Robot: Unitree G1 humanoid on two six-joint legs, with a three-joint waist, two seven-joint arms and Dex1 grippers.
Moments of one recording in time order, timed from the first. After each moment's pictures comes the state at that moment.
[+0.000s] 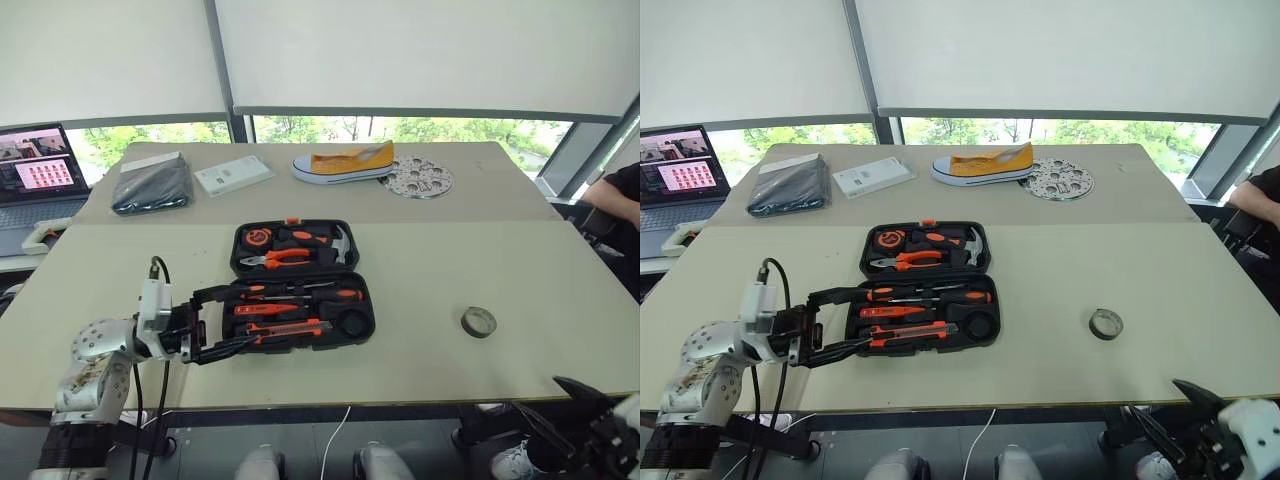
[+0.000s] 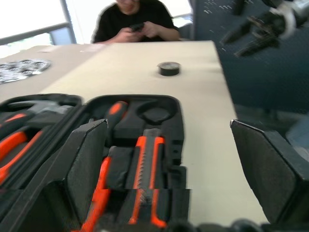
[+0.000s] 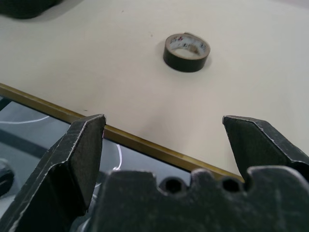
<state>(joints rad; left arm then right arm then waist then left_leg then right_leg) -0.13 0.62 0.18 0.02 -0.65 0.01 -1.41 0.69 -0.58 -0.61 -0.40 0.47 0.08 0.87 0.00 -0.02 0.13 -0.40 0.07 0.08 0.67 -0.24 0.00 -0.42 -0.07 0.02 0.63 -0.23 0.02</state>
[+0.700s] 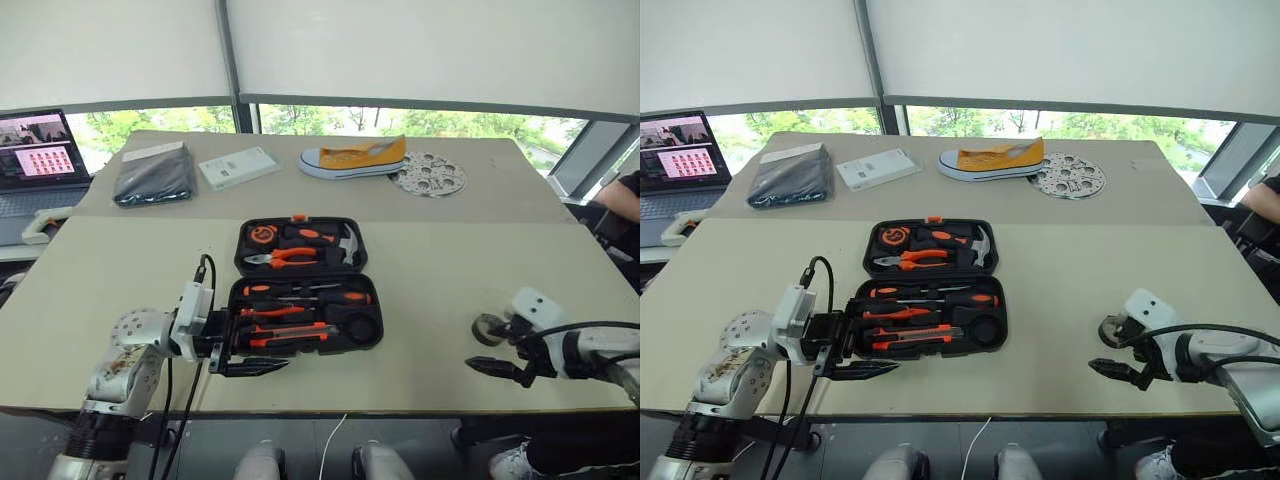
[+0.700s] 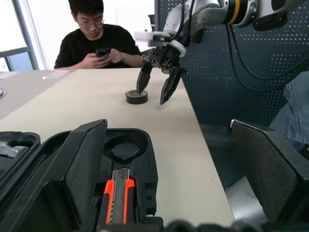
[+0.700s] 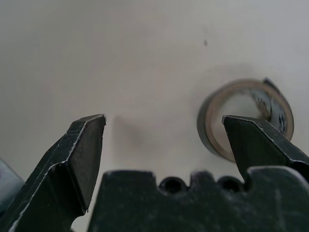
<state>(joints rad) -0.19 0.58 0.02 -0.08 -0.61 0.05 -1.47 -0.03 -1.11 -0.07 -0.24 0.39 0.75 0.88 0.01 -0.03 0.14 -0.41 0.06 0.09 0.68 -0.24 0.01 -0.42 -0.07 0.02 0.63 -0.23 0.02</state>
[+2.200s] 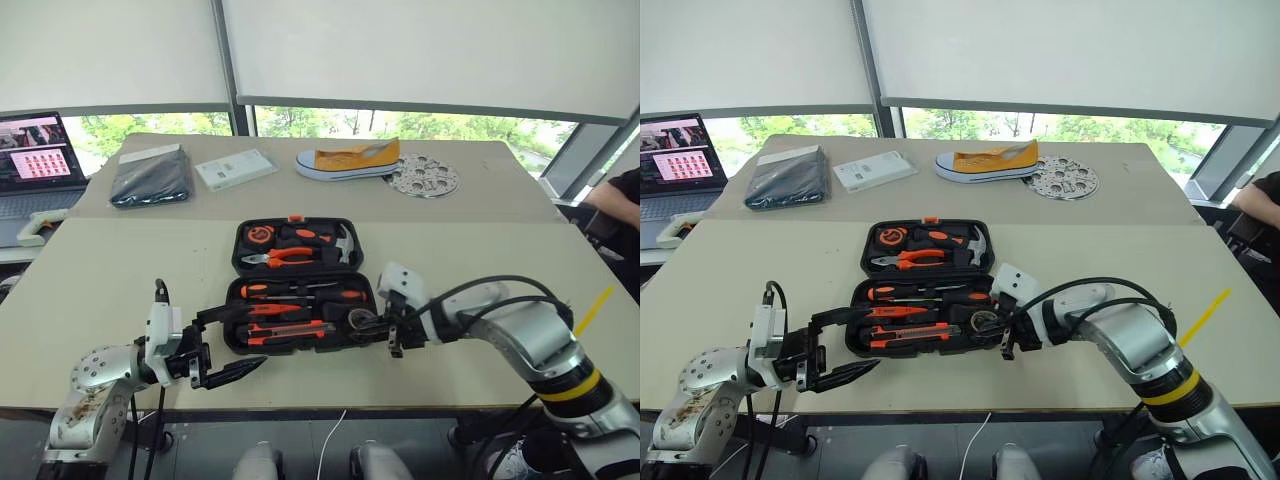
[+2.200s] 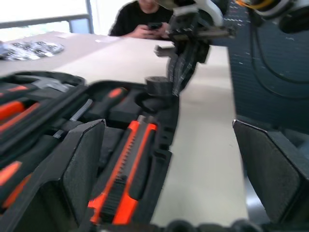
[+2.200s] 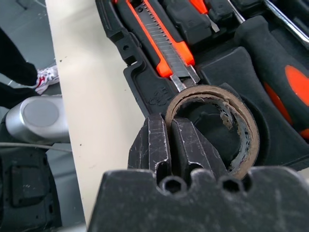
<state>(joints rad) 0.04 0.61 0.16 -0.16 -0.59 0.02 -1.27 -0.55 -0.70 0.34 -0.34 0.45 0.98 0.92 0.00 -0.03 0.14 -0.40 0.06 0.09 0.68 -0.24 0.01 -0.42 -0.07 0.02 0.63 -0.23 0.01</state>
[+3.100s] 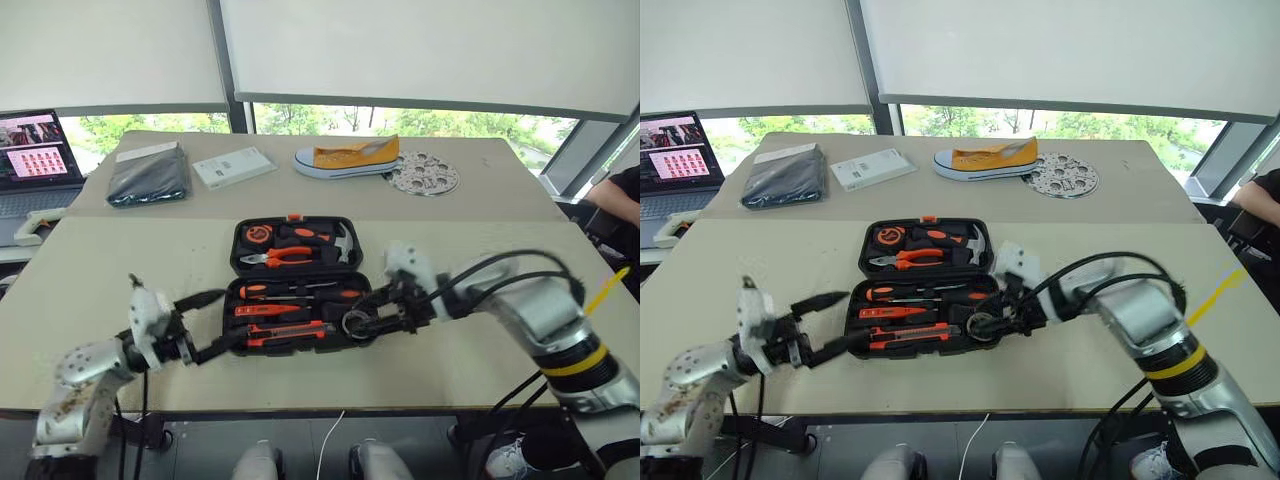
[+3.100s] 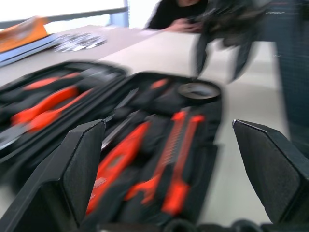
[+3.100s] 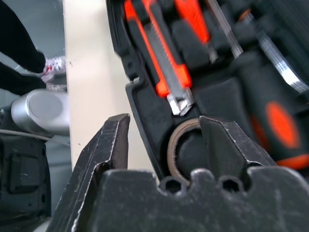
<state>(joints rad) -0.03 0.65 0.28 -0.04 -0.57 0.14 -1.05 -0.67 -0.78 0.27 -0.24 0.47 0.86 1.15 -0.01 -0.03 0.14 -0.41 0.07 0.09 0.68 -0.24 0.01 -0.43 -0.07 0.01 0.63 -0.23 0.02</state>
